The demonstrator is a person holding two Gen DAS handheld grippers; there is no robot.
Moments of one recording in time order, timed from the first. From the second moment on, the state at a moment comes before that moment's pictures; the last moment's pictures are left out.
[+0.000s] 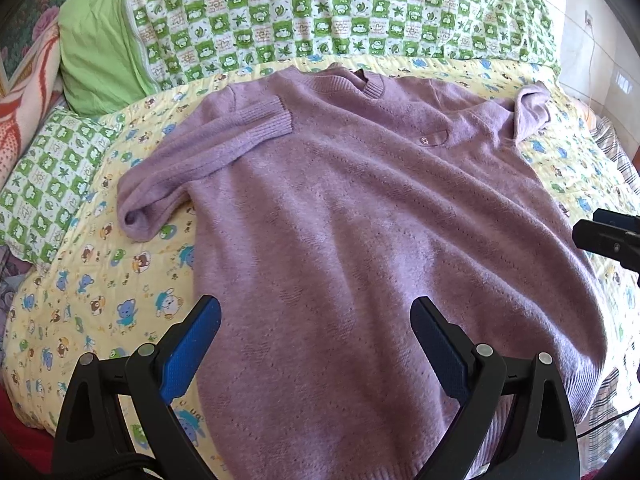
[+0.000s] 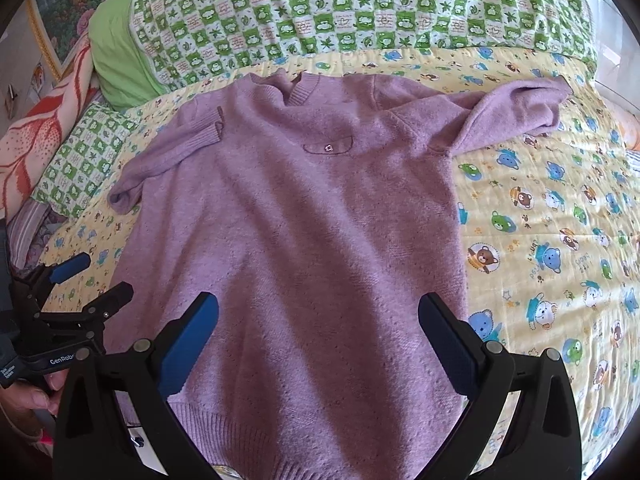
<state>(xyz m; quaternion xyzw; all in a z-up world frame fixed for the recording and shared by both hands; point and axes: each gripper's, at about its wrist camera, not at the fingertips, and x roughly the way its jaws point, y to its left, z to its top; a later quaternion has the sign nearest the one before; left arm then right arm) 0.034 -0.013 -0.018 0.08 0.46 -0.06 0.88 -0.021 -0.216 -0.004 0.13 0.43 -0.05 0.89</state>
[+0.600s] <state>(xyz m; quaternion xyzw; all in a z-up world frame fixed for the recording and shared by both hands) 0.134 -0.037 -0.009 0.06 0.45 -0.08 0.89 0.035 -0.363 0.005 0.22 0.39 -0.15 0.88</state>
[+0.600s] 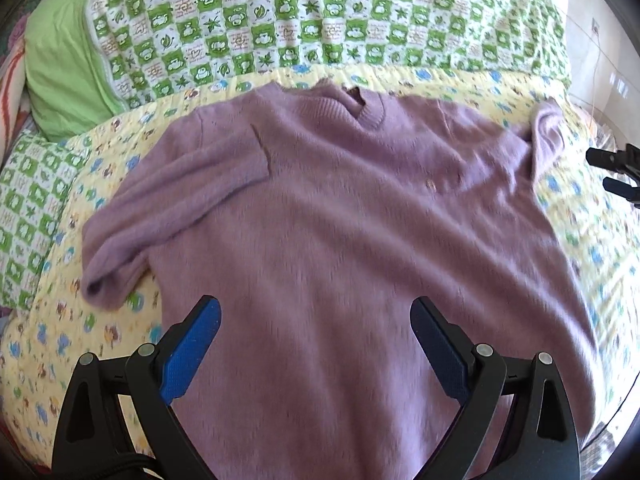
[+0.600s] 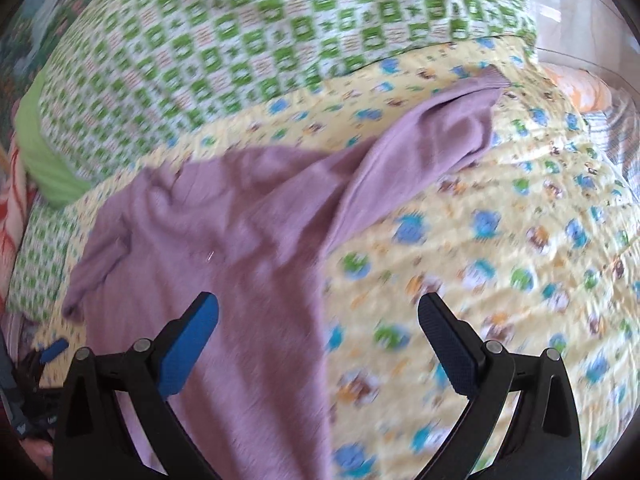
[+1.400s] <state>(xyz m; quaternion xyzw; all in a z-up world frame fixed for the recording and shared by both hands) 0.296 -0.032 -0.060 -0.03 0.53 -0.05 0.85 0.180 -0.571 -0.029 0.34 0.36 -0.23 0.83</state>
